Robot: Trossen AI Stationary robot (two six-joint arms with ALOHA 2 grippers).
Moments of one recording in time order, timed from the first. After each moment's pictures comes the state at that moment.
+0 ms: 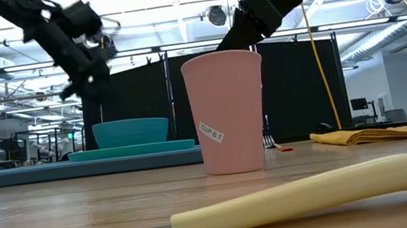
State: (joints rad) left arm 0.66 1.13 0.79 -0.48 0.05 -0.34; right arm 0.04 1.45 0.88 0.04 0.31 -0.19
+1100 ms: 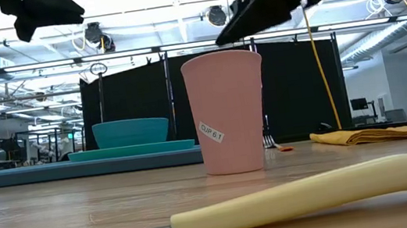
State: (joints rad) left arm -0.45 0.76 0.65 -0.30 -0.81 -0.51; right arm 0.14 1.44 0.88 0.00 0.07 -0.25
